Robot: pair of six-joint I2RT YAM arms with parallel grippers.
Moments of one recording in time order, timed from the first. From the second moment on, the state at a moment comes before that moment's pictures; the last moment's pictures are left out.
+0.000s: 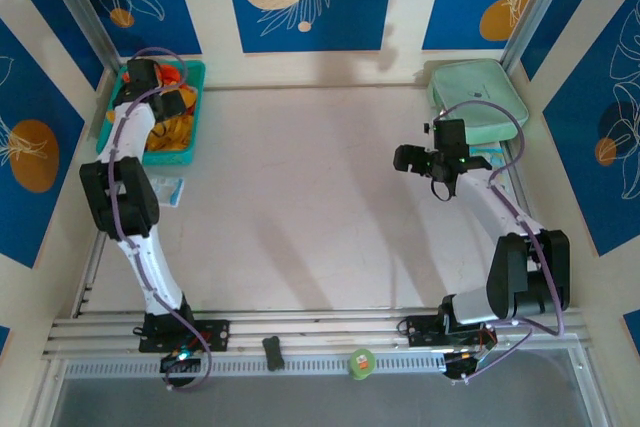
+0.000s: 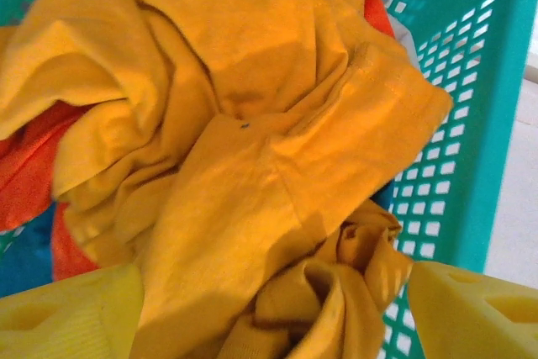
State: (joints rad) left arm 0.15 2.09 1.87 -0.62 -0.11 -0.23; right arm 0.10 1.41 0.98 -0.43 -0.05 0.24
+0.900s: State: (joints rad) left arm 0.16 2.11 1.90 -0.65 -0.05 -0.19; right arm 0.12 1.42 1.02 -0.48 -0.05 0.24
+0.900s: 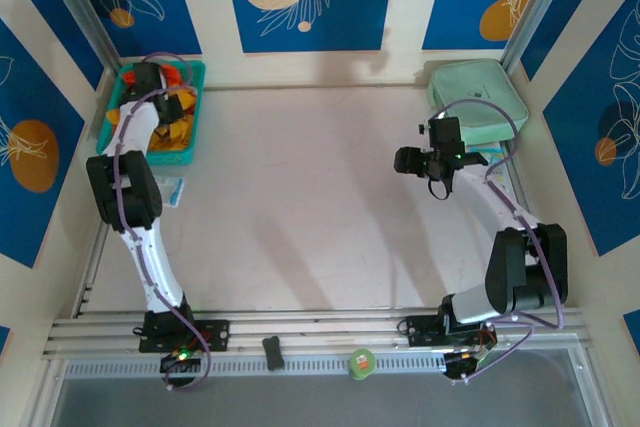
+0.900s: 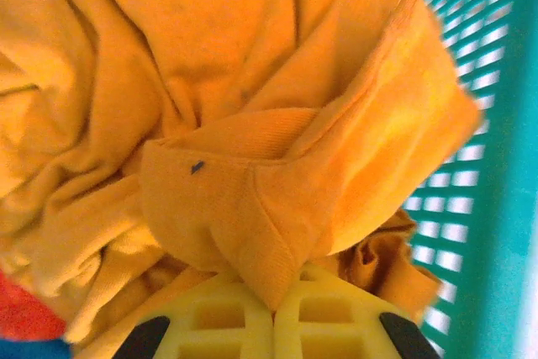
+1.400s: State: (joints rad) left arm -0.09 1.61 1.95 -0.86 0.10 -0.27; right arm 0.04 1.21 0.98 -0.49 -0.05 0.30
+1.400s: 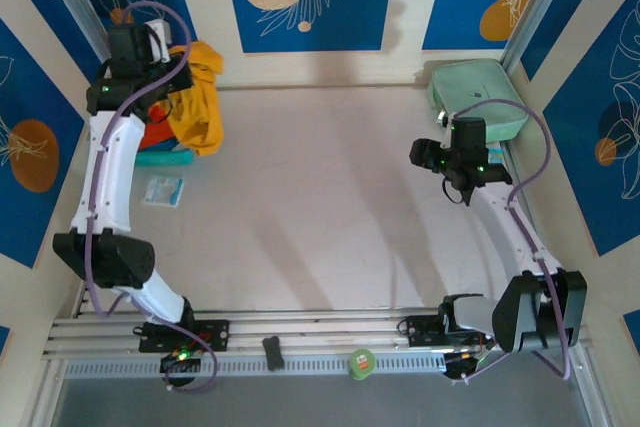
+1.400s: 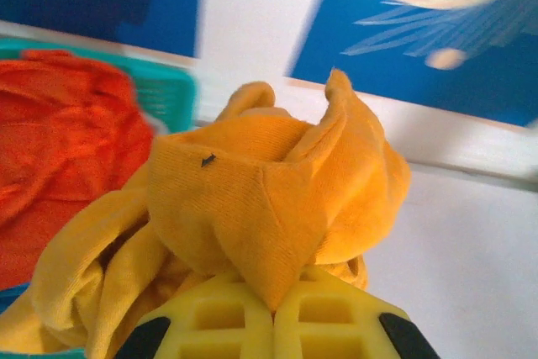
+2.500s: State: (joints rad) left arm -0.72 1.67 1.42 -0.65 -0.13 -0.49; right arm 0.35 1.27 0.95 -0.66 -0.26 0.60
